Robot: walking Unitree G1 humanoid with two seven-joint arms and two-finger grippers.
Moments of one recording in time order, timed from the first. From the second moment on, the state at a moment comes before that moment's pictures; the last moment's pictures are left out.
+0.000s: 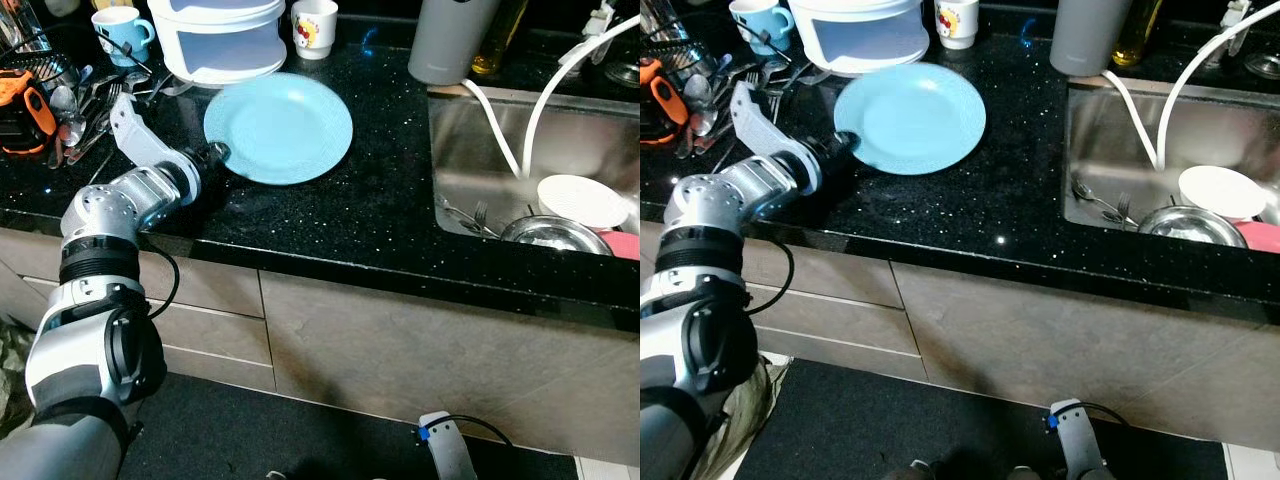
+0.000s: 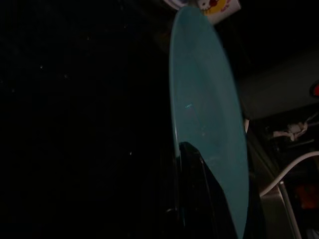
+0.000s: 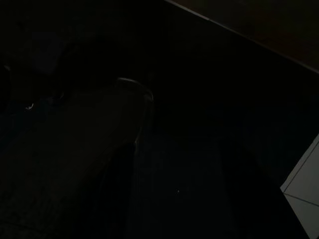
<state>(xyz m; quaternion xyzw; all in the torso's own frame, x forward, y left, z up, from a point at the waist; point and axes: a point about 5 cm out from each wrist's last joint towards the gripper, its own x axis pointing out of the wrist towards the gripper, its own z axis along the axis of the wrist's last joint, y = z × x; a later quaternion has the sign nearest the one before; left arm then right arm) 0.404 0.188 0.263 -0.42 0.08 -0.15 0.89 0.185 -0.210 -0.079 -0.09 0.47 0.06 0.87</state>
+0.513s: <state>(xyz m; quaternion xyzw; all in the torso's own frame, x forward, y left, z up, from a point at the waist) 0.378 0.168 0.319 -0.46 -0.12 -0.31 0.83 0.186 -0.210 -0.079 -0.08 0.47 0.05 0.88</state>
